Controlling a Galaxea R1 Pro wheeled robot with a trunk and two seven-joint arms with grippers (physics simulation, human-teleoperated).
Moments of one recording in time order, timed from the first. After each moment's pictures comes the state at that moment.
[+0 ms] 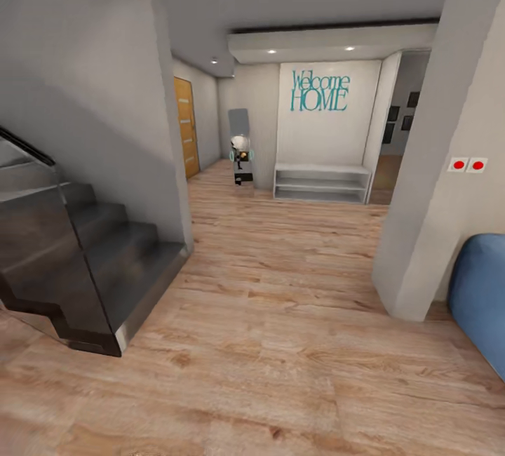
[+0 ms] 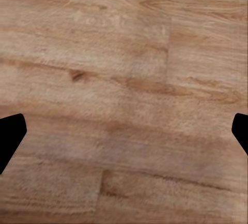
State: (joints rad) left arm 0.02 0.00 0.01 -0.58 0.00 -0.17 0.00; right arm -0.03 -0.02 0.00 -0.51 0.01 -0.32 0.00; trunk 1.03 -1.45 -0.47
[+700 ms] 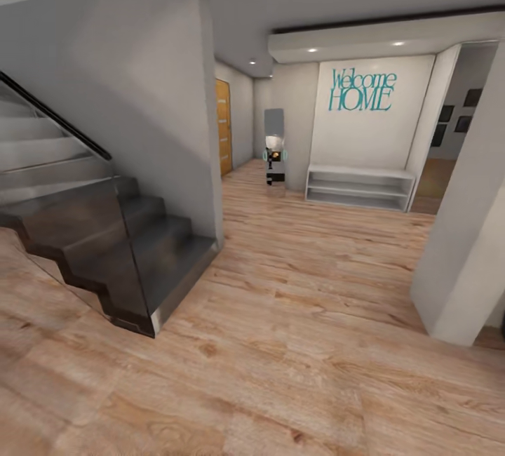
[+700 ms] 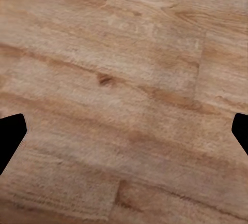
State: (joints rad) left arm 0.02 0.00 0.01 -0.58 0.00 -0.17 0.00; right arm -0.03 -0.02 0.00 -0.51 0.01 -0.33 0.00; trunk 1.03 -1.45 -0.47
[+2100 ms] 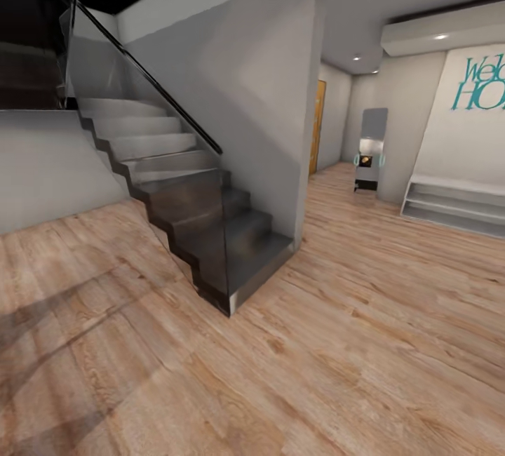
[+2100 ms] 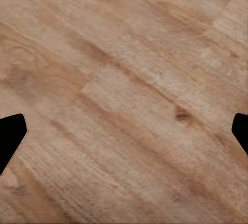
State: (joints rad) left arm 0.02 0.00 0.01 -0.58 0.00 -0.17 0.01; right arm -0.03 -0.02 0.00 -0.51 0.01 -0.33 0.00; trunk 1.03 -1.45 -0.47
